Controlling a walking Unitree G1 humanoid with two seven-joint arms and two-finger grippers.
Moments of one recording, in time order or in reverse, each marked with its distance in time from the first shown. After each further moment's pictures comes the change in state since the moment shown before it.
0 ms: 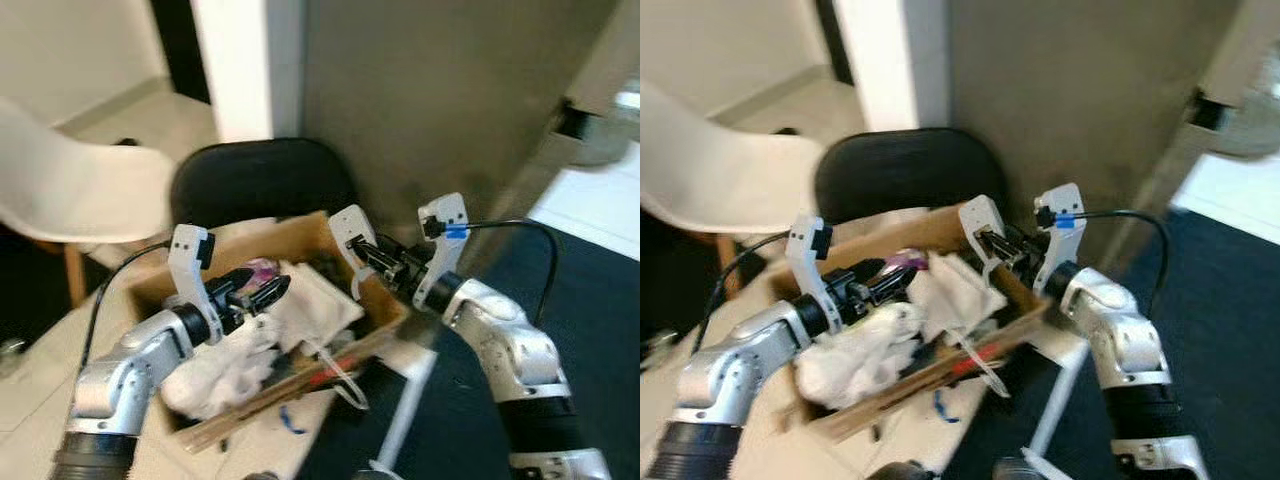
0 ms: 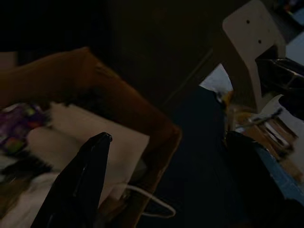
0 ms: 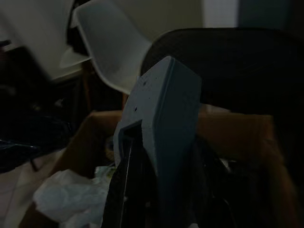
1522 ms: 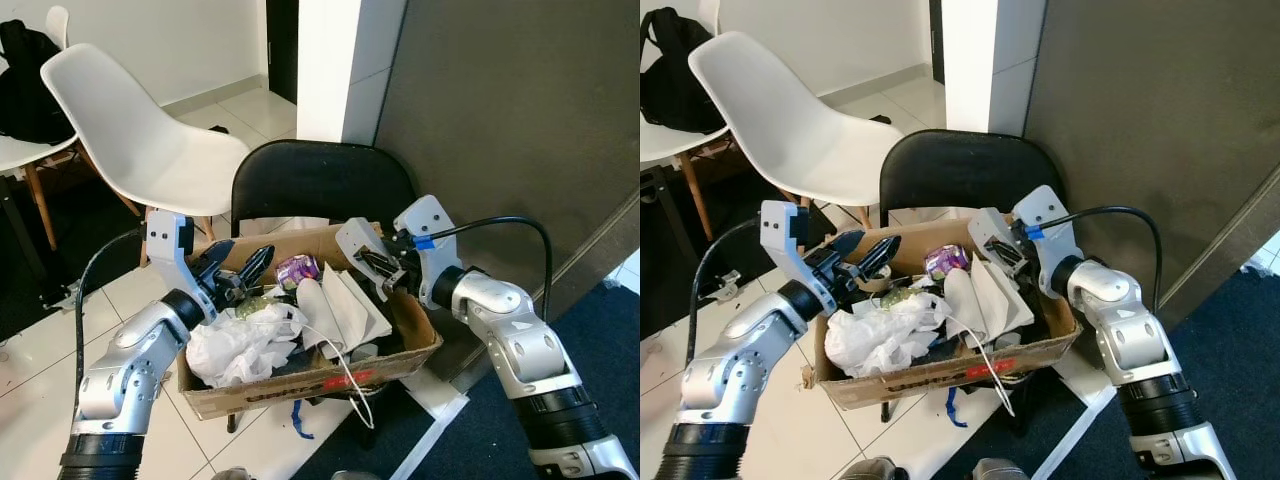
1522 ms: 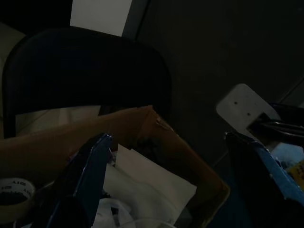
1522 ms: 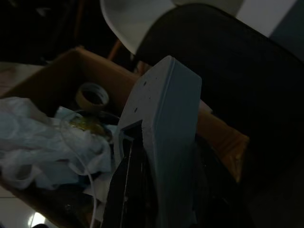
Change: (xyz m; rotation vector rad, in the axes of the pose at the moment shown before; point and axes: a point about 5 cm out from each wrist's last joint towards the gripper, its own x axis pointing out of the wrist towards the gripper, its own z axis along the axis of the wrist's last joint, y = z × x) left arm -0.011 0.005 0.022 0.120 -0.194 0.093; right arm 0.002 -0.007 0.004 -0.376 0.207 -0.093
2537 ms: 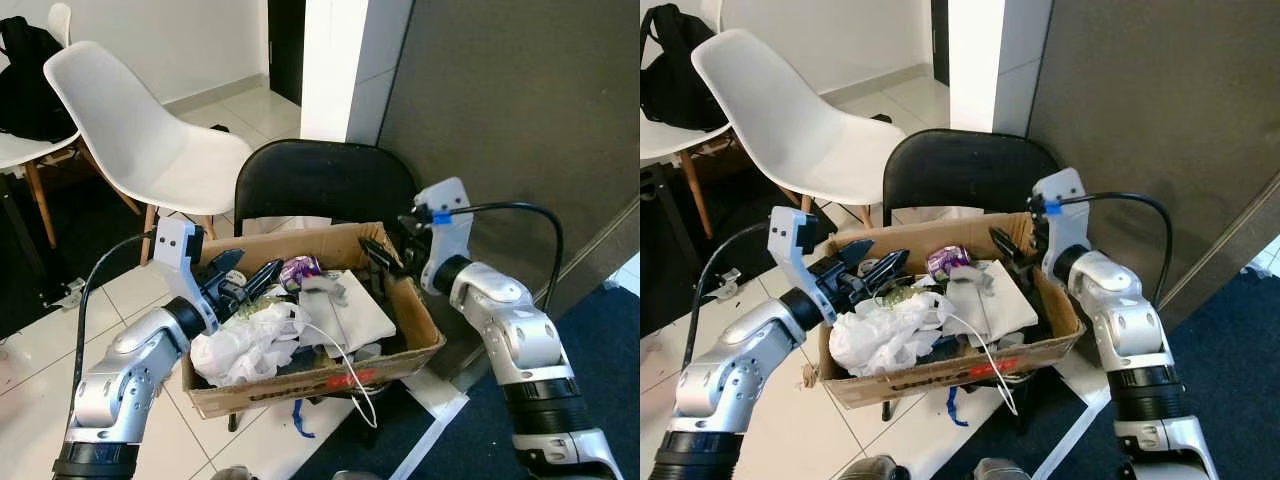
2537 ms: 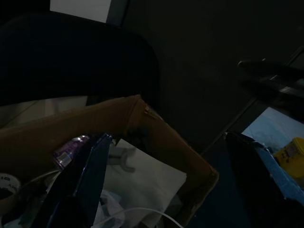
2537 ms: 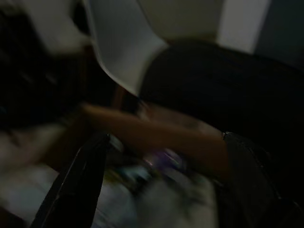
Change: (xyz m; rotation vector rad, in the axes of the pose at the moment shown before) left arm 0.002 -0.008 -0.007 -0.006 0.043 -0.050; right arm 0.003 -0.007 0.019 0.278 -0.187 -0.044
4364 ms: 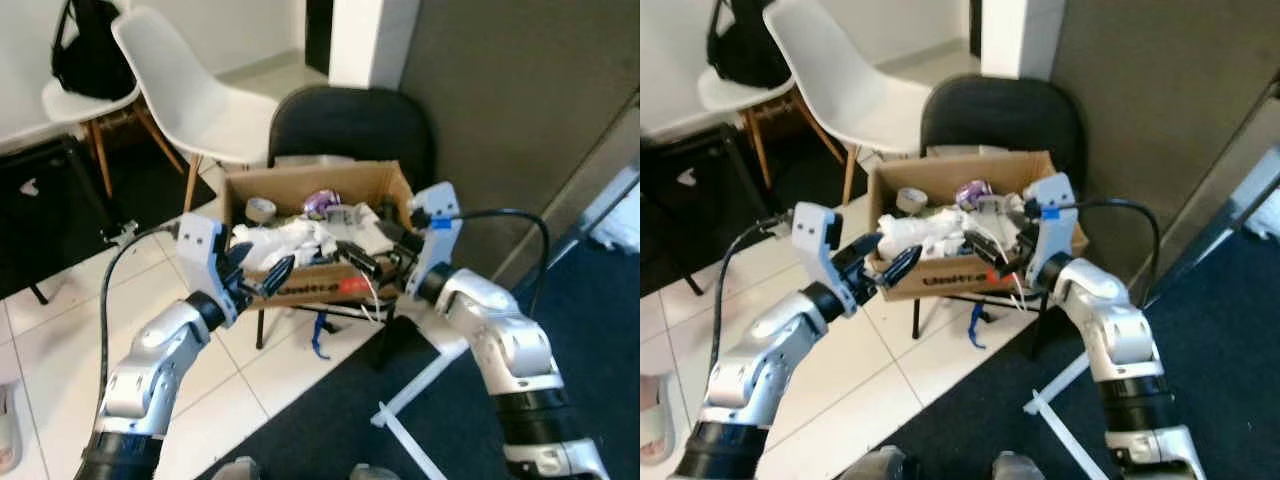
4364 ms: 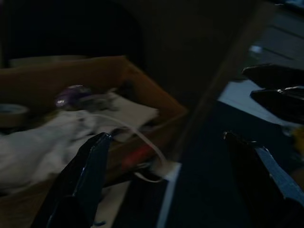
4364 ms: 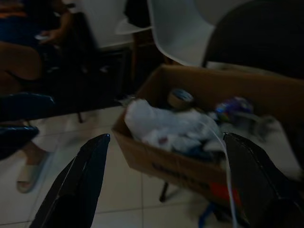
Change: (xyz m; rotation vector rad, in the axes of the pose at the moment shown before) left arm 0.019 -0.008 -0.001 0.118 -0.002 0.021; right arm 0.000 0.013 -0.013 0.057 -0.011 0.074
